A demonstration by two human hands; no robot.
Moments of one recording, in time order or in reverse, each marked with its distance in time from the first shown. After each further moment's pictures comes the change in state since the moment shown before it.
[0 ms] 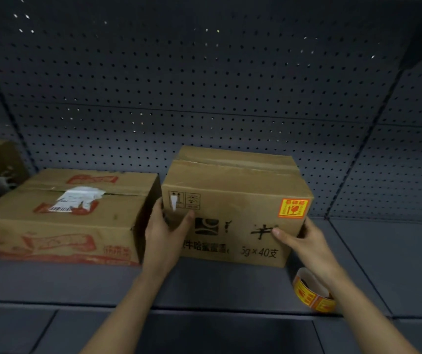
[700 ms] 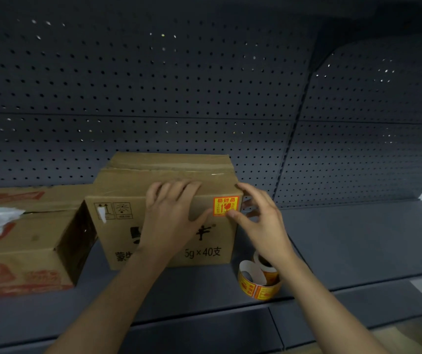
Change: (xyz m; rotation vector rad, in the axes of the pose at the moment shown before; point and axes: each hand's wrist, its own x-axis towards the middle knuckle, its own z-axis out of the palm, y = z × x) left_hand 0.004 0.087 0.094 0.747 -0.061 0.763; right_hand -0.011 -0.043 -0.031 -0.356 0.162 -0.384
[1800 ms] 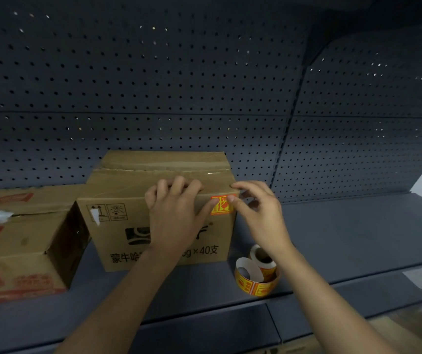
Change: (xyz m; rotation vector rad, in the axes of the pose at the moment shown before) left_hand 0.007 0.018 0.020 0.013 0.058 -0.121; right_hand 0.010 -0.001 -0.001 0.036 0.091 0.019
